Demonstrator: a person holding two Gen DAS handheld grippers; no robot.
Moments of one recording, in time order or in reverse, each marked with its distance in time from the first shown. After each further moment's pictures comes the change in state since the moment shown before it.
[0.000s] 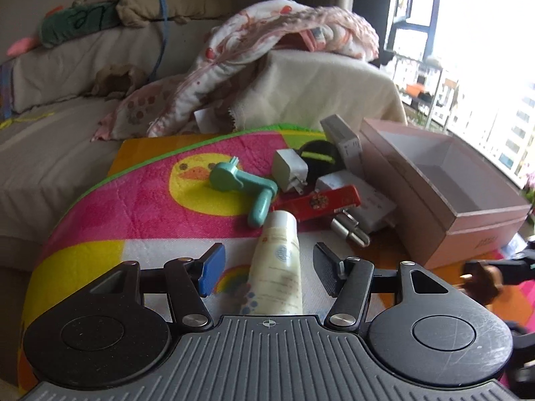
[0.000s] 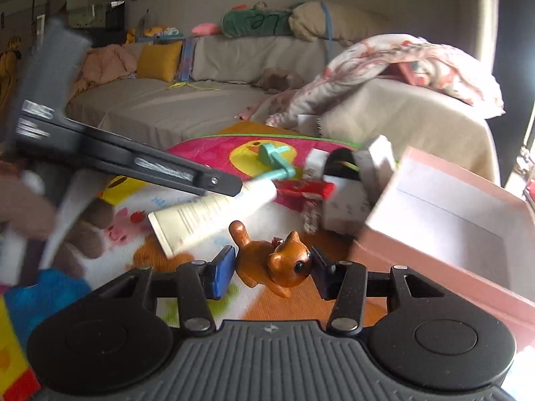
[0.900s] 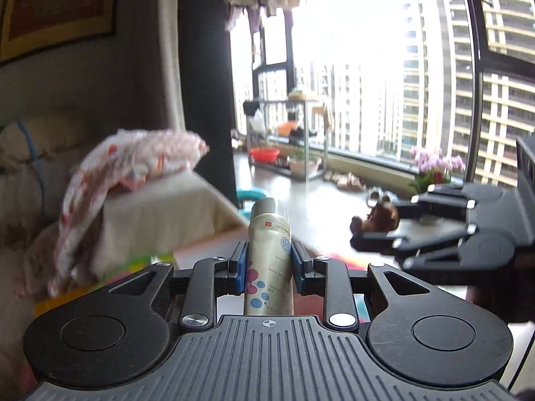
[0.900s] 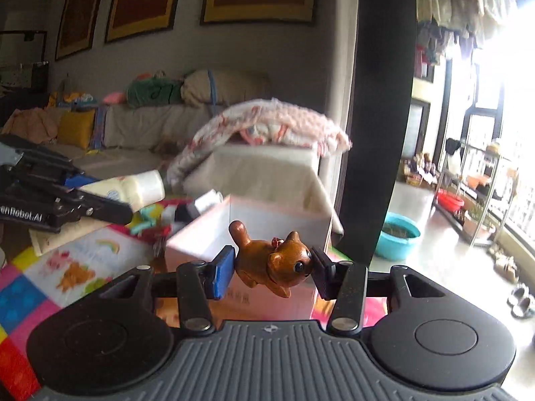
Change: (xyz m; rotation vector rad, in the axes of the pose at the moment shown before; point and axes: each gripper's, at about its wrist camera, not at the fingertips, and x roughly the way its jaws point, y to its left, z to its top) left arm -0.134 -0.151 0.088 0.315 -0.286 -0.357; right arm -0.162 -0.103 -0.012 0.104 -0.249 -0.318
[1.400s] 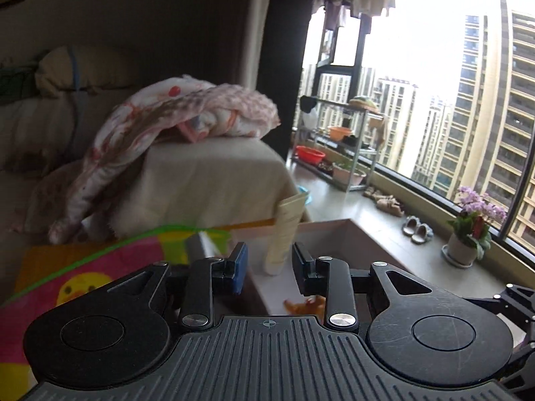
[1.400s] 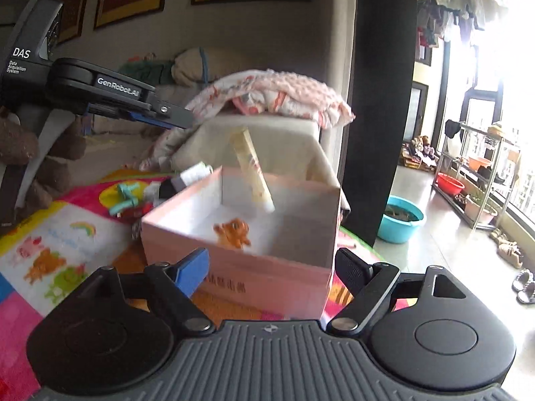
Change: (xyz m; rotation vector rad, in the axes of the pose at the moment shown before) left arm 0.079 0.105 -0.071 -0.269 0.053 0.143; right arm 0.066 0.006 -0.047 0.023 0.116 -0.007
